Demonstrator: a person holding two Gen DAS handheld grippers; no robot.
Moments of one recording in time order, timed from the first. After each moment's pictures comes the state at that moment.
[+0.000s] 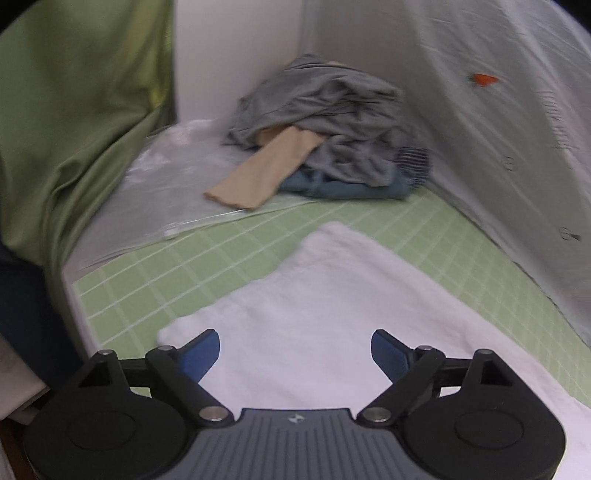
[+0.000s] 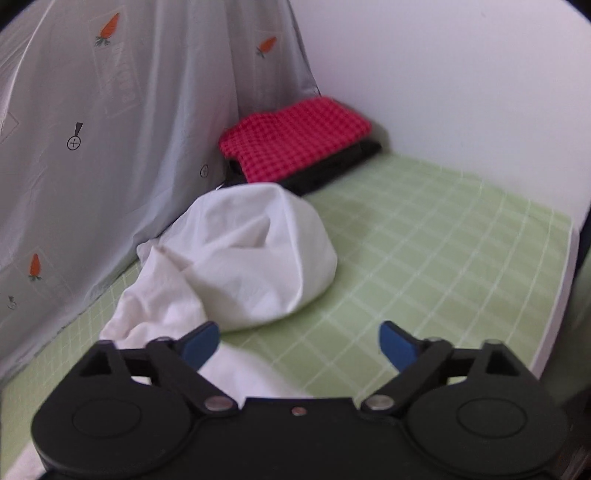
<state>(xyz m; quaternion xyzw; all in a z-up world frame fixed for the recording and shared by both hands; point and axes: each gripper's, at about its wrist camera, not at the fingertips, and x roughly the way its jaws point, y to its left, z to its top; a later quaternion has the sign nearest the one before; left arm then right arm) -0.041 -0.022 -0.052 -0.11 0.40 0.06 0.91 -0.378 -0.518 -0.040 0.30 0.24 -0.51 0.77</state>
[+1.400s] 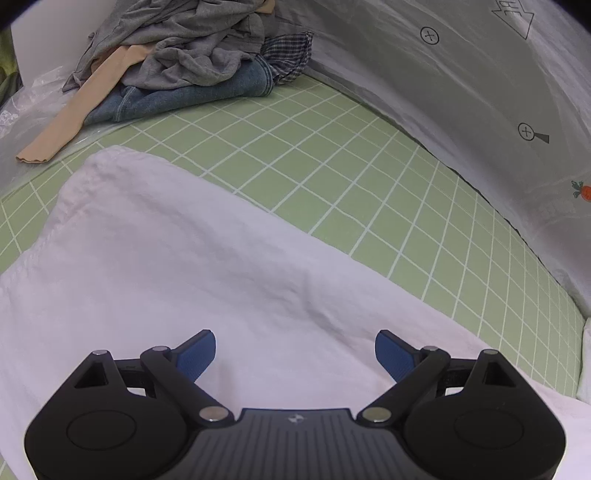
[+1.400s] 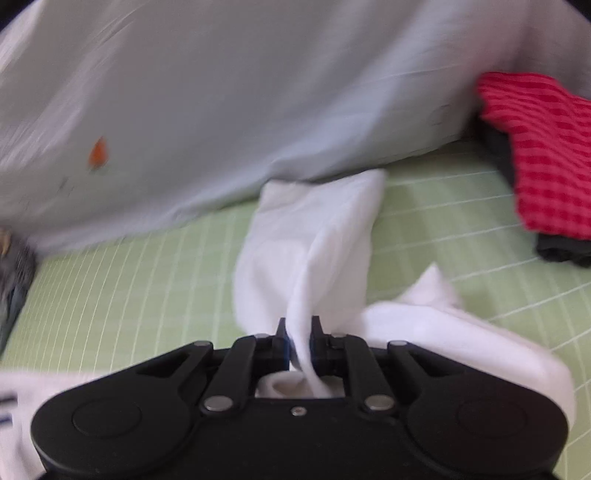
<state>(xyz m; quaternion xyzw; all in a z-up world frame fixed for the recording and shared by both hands) 0.059 -0.171 -0.129 -0.10 0.51 -0.03 0.85 -0.144 -0.625 -0.092 0.23 0.40 -0.19 0.86</state>
